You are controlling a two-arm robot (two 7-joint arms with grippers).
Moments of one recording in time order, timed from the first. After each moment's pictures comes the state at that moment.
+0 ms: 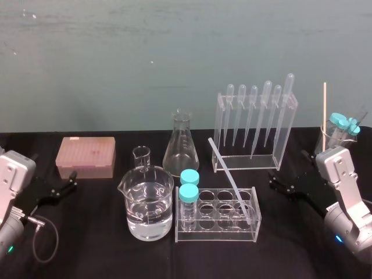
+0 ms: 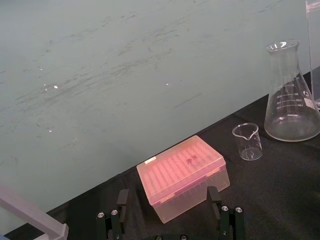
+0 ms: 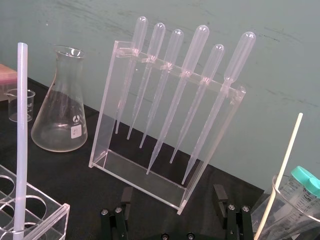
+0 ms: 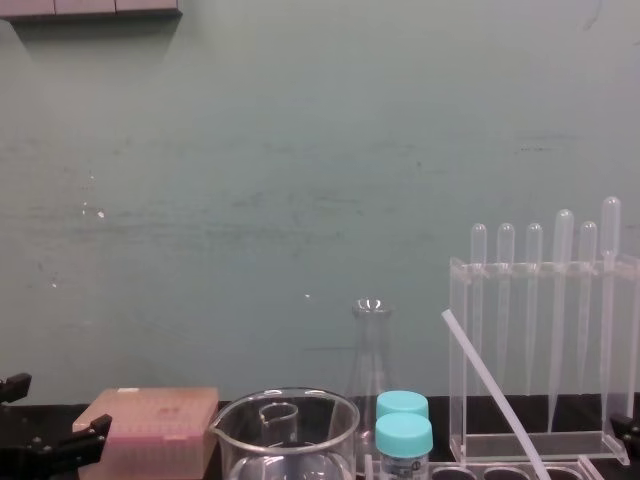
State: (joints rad) left arm -0.20 0.60 0.45 -1.41 -0.25 -0.12 0.03; right arm 0.20 0.60 -0.45 -1.41 0.25 -0.12 -0.03
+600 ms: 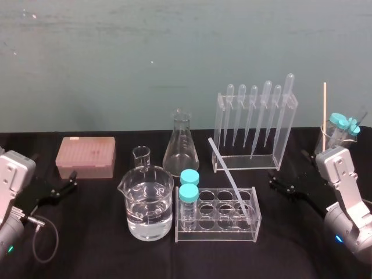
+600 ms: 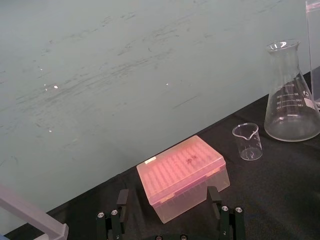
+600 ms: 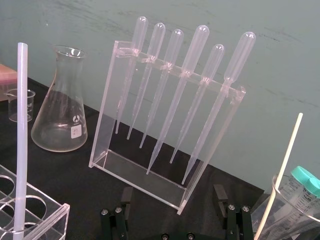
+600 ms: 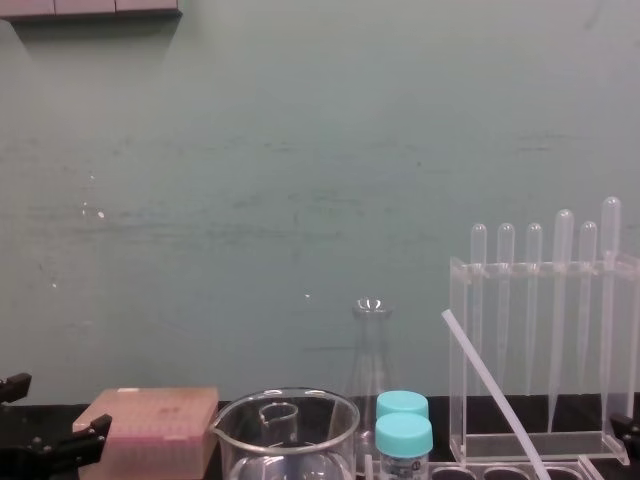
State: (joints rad) left arm -0.20 0.60 0.45 -1.41 -0.25 -0.12 0.03; right arm 0.20 0.60 -0.45 -1.41 0.25 -0.12 -0.03
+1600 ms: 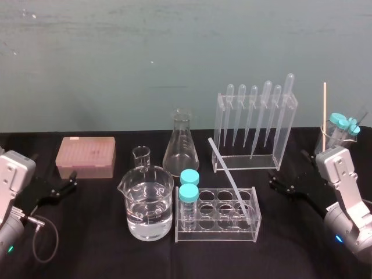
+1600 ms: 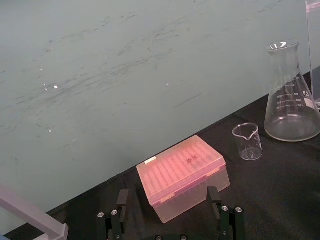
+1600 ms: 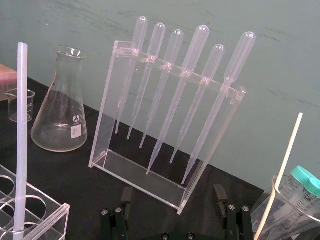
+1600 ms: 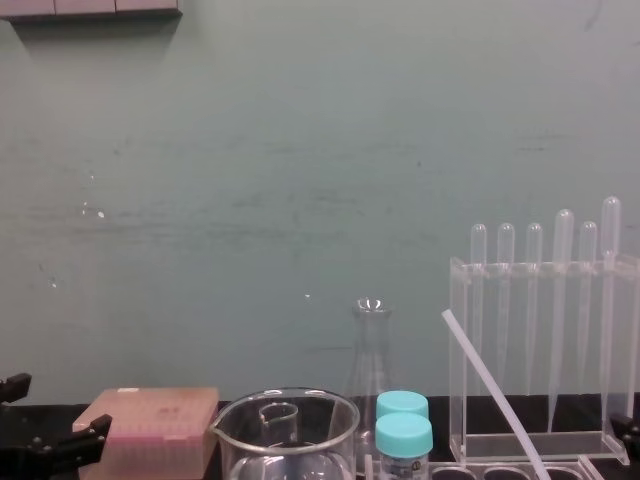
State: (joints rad) left arm -0.20 0.60 0.45 -1.41 -0.25 -0.12 0.03; right arm 0.20 0.60 -0.45 -1.41 0.25 -0.12 -0.03
